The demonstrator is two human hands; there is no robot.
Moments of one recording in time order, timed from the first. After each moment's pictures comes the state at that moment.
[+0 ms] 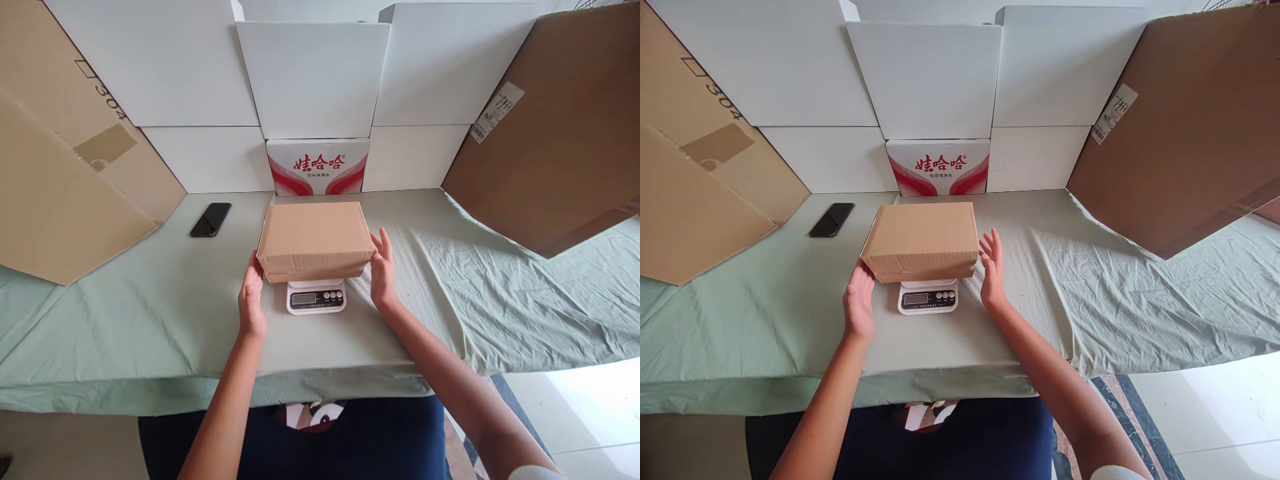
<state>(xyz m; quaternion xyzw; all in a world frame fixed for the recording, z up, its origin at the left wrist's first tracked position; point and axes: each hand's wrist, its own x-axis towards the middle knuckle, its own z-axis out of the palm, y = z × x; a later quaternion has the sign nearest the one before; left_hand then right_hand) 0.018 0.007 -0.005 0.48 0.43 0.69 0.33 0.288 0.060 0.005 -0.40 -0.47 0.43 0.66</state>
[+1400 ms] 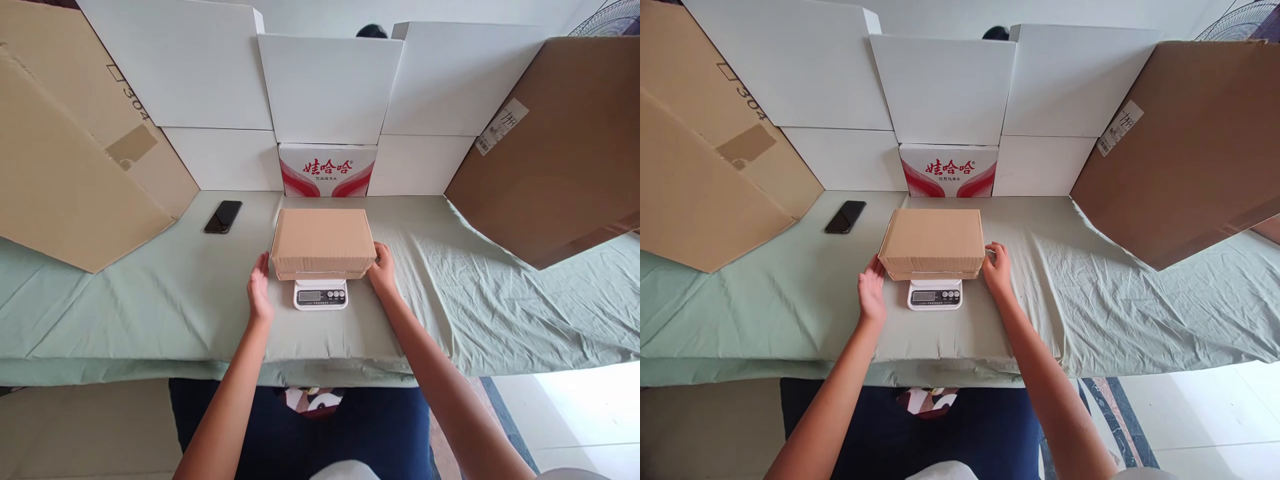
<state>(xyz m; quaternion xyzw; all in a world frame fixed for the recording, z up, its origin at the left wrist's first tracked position) 0.008 0.028 -0.029 0.37 0.45 0.74 0.35 0.309 0.092 -0.002 -0.58 -0.57 0.24 0.53</state>
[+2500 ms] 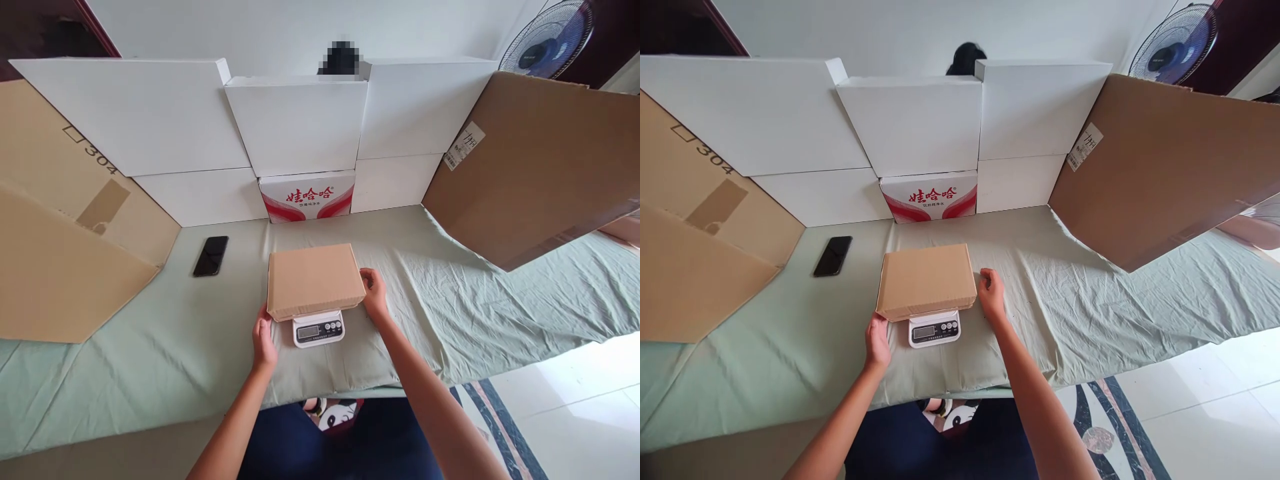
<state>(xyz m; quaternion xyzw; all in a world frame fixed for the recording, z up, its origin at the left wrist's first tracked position) 0.005 0.017 -0.038 0.35 0.50 0.66 0.43 0.313 0.092 -0.011 -0.63 -0.50 0.27 0.53</state>
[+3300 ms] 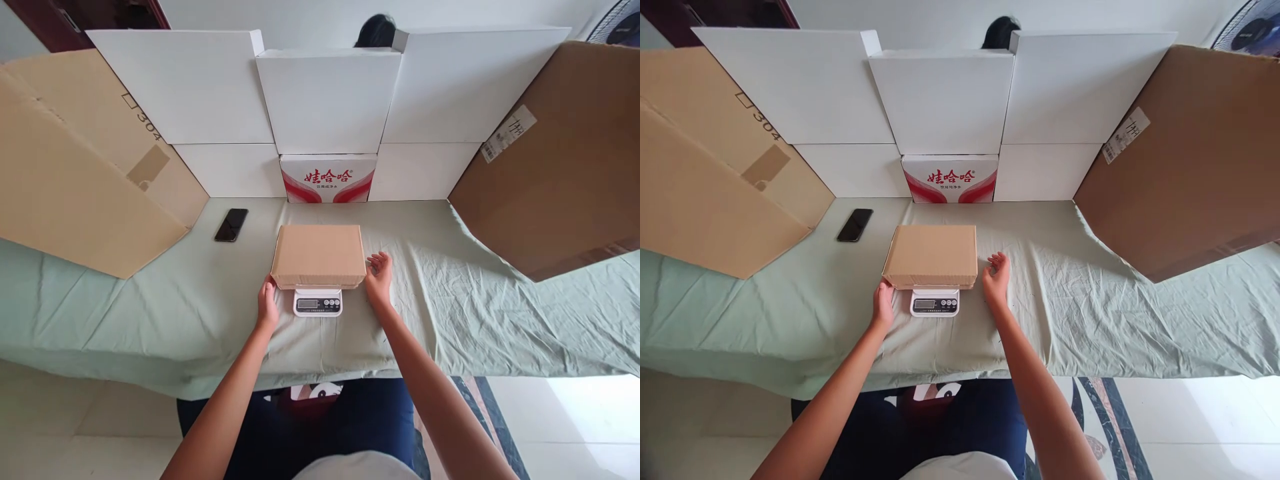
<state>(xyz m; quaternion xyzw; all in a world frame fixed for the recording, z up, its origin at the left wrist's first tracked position) 0.011 0.020 -0.026 0.39 0.52 0.66 0.38 0.309 0.089 -0.008 -0.57 -0.44 0.33 0.61</state>
